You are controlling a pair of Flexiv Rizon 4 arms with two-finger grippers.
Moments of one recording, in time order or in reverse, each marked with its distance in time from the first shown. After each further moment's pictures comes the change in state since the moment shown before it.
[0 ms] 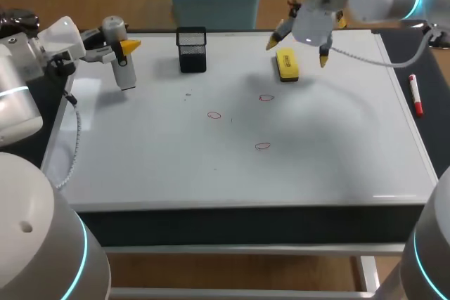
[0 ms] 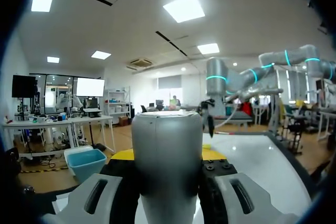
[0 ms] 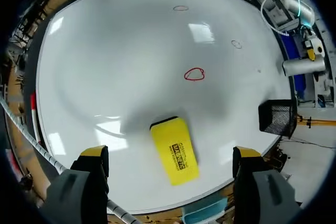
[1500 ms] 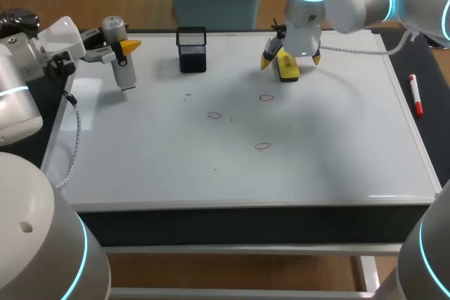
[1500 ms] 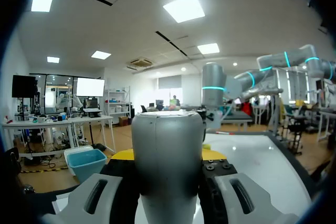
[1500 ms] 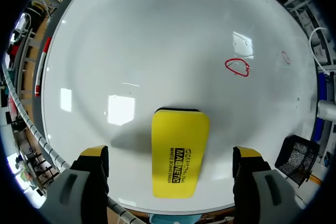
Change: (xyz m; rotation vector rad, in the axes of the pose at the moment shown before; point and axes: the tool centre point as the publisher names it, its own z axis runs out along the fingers) left arm 0.000 0.000 0.000 0.000 0.000 0.000; right arm 0.001 -0.022 0.045 0.043 0.176 -0.359
